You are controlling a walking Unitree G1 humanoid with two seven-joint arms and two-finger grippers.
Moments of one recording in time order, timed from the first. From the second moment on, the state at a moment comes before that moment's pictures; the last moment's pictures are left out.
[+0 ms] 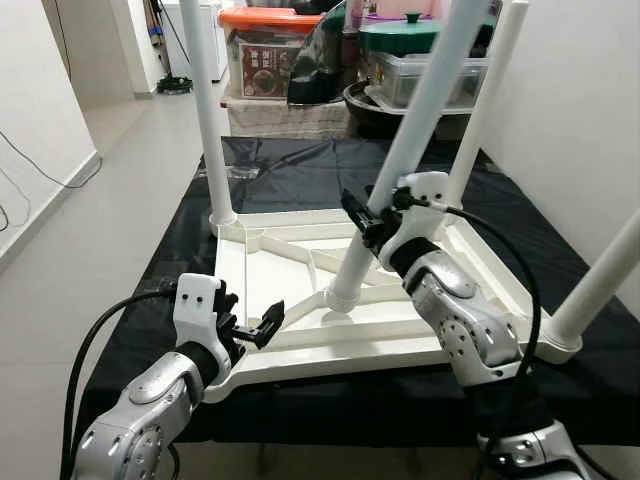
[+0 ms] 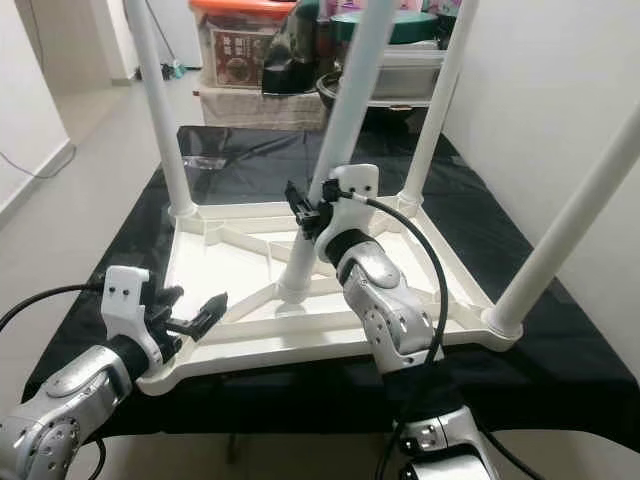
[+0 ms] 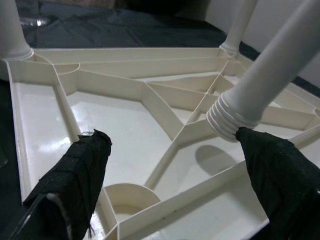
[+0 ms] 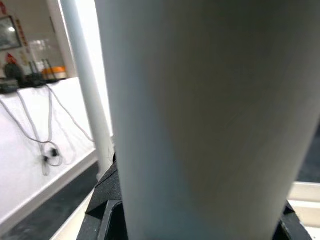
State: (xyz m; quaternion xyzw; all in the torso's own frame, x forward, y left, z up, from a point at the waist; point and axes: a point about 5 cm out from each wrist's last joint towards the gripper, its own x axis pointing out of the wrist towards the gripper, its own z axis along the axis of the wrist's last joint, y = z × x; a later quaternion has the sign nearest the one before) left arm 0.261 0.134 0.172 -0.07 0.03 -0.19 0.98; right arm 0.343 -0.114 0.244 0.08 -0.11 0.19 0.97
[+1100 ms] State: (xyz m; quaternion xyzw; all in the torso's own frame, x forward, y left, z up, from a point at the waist) left arm 0.256 0.115 0.169 -0.02 0.00 -0.16 0.99; right arm 0.341 -0.116 0.263 0.11 -0.16 0.20 0.96
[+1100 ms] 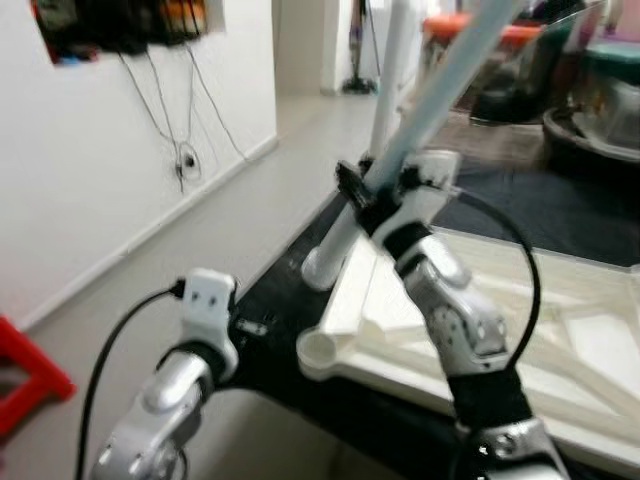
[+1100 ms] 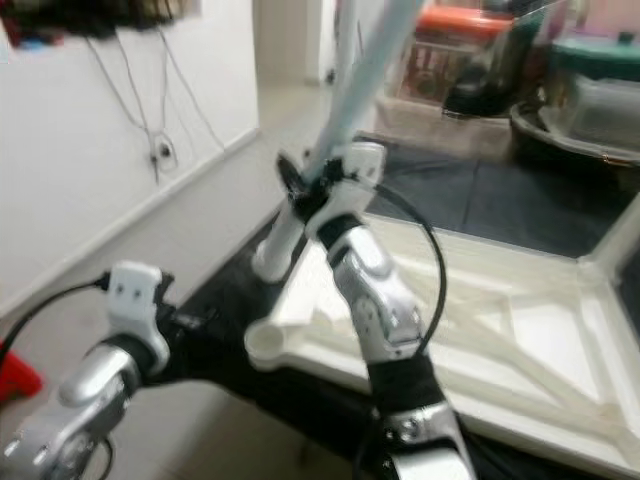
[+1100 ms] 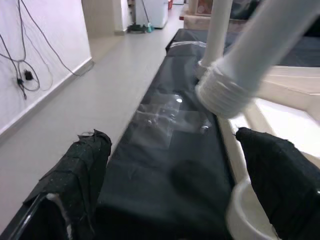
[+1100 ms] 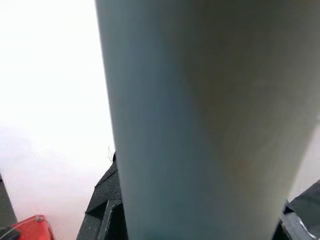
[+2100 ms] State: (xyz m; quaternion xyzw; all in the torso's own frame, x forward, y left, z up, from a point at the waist) left arm 0.230 0.119 0.155 -0.03 0.04 -0.14 0.99; right arm 0.358 -0.137 0.260 0.06 -0.09 0.41 0.91
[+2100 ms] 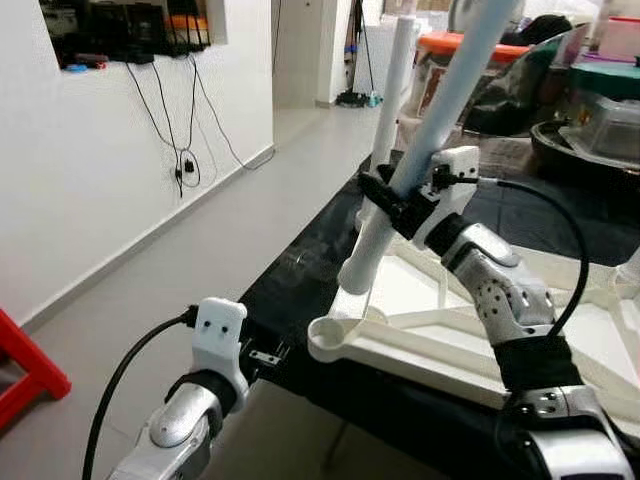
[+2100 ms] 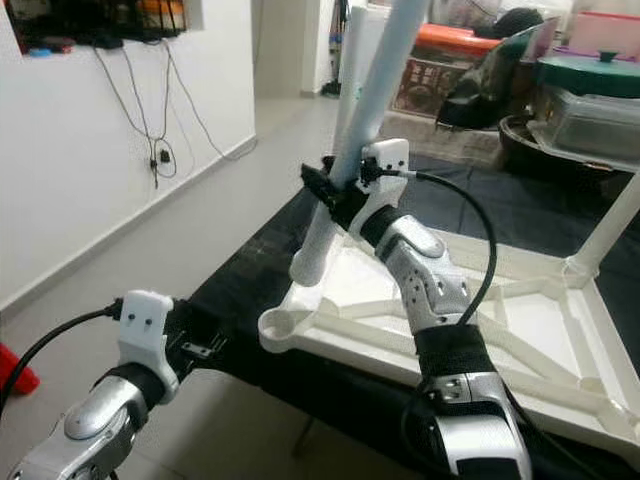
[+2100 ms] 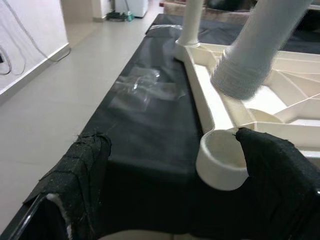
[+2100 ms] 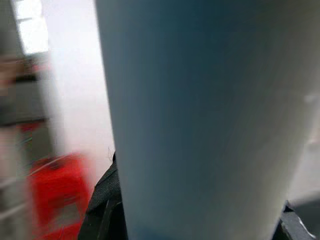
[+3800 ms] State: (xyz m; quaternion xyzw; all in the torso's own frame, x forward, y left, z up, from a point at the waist) left arm 0.175 0.099 0.165 -0.06 0.09 -0.18 0.98; right arm 0.362 -0.124 0.281 0.02 -0.08 0.69 0.71
